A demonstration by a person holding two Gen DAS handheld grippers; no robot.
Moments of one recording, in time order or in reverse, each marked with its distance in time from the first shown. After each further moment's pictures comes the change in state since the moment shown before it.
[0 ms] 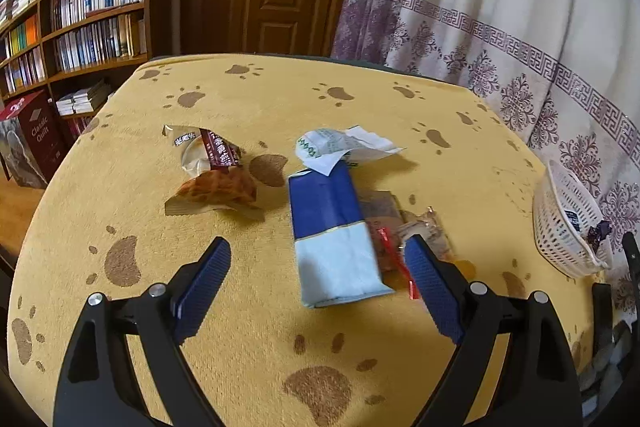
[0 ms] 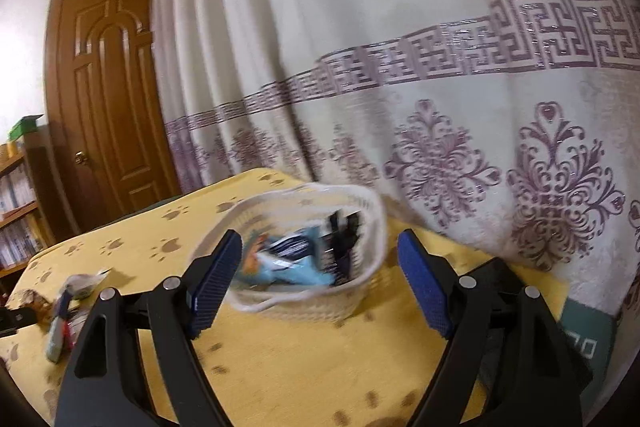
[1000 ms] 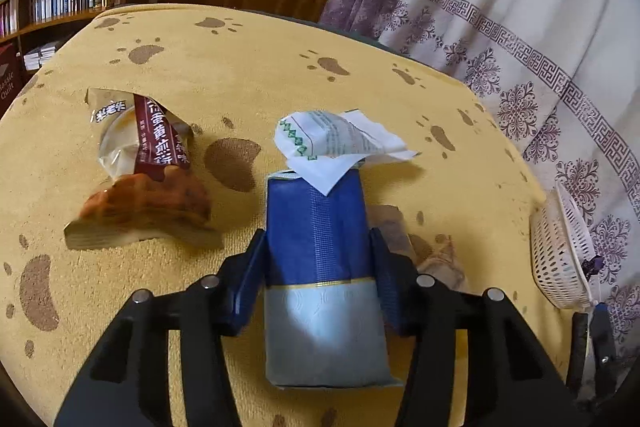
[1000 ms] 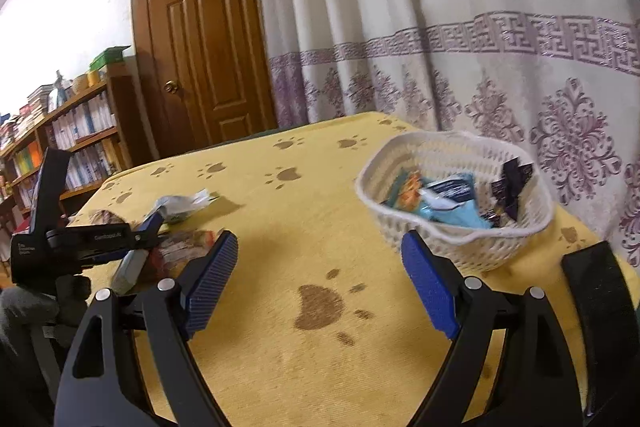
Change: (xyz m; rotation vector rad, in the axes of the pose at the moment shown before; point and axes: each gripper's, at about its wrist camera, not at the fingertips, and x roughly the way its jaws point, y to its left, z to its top) left arm 0.071 0.015 0.018 -0.091 0.093 -0.148; right arm 0.001 0.087 -0.031 -0.164 0.205 0.325
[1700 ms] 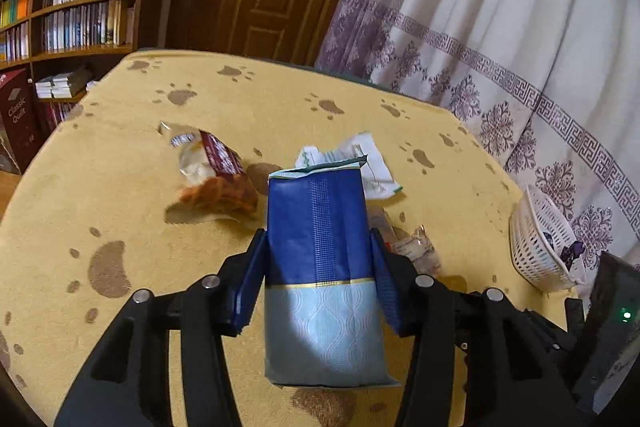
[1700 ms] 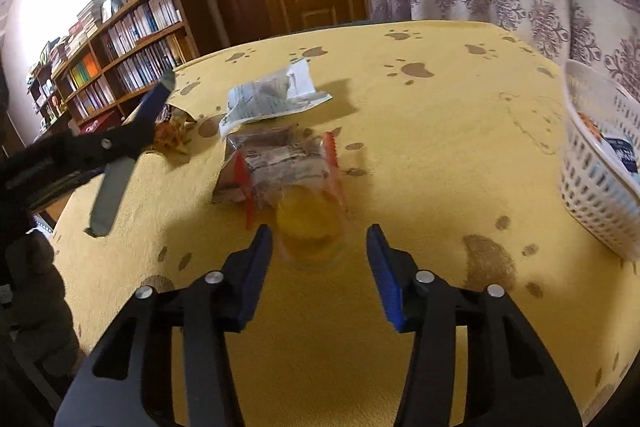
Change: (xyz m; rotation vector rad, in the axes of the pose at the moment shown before) left arm -0.075 0.005 -0.021 0.033 -0.148 0.017; right arm 0.076 0.076 -0.018 -0.135 0.394 0.247
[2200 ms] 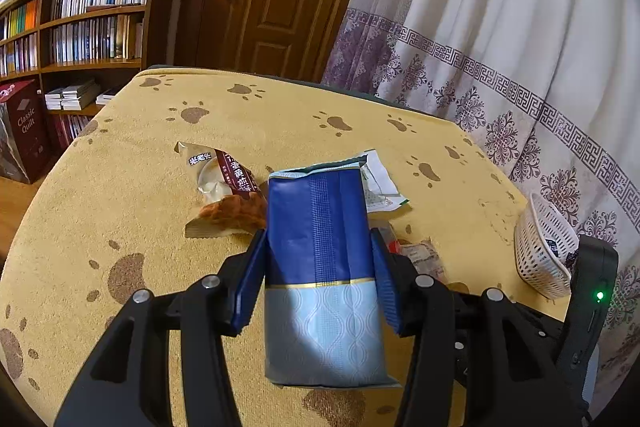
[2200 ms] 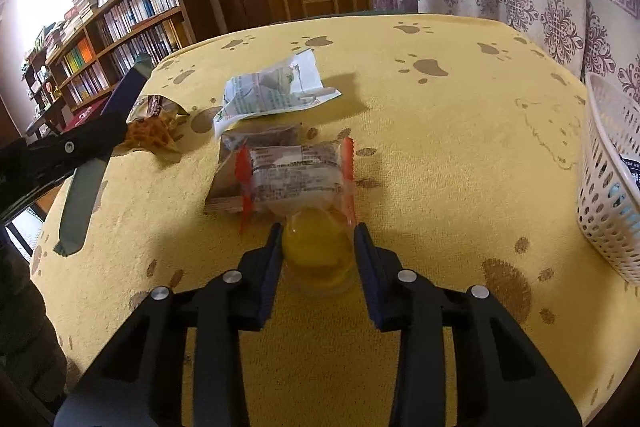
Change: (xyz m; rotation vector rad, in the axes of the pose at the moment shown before) left arm -0.011 0.000 0.002 0.010 -0.041 0.030; right arm 0.019 0.009 0.011 -0.025 0.040 -0.029
